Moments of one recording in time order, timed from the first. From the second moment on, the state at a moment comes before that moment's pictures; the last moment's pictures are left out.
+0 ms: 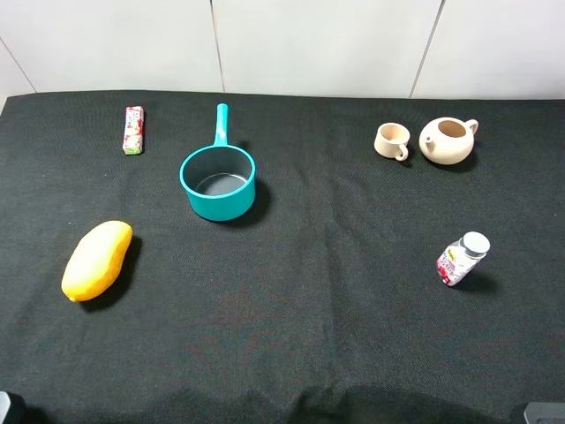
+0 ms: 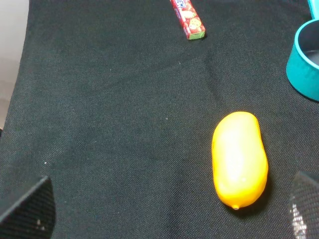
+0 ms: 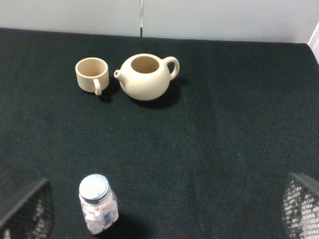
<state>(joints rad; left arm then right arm) -0.15 -0.01 -0.49 0.11 1.06 -0.11 -0.02 -0.01 -0.52 0.06 1.07 -0.07</state>
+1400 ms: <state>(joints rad) -0.15 0.07 -0.53 0.11 1.07 -0.11 -0.02 -0.01 -0.52 0.06 1.07 -0.07</state>
